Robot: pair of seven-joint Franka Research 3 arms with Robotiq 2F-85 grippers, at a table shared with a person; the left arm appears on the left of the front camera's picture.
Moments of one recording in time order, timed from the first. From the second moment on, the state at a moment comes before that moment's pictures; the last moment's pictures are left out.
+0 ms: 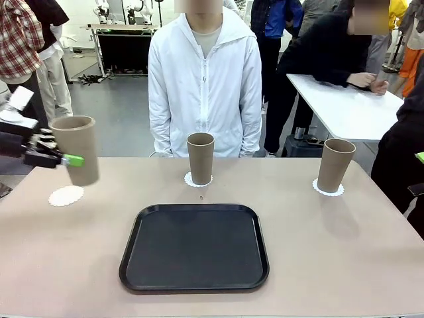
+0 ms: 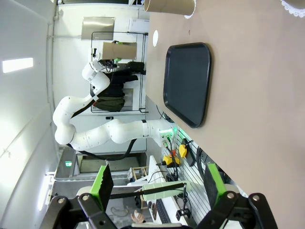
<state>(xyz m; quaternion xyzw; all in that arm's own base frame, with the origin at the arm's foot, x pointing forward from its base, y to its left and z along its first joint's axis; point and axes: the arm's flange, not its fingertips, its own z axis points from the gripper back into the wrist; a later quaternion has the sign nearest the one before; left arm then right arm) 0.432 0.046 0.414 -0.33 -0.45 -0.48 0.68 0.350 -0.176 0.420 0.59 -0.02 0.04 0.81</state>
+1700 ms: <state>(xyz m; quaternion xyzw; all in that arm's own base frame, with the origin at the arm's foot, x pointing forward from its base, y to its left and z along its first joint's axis) 0.471 0.139 0.373 -0.30 -0.48 -0.43 0.70 0.350 -0.176 0.420 0.59 -0.02 0.04 0.81</state>
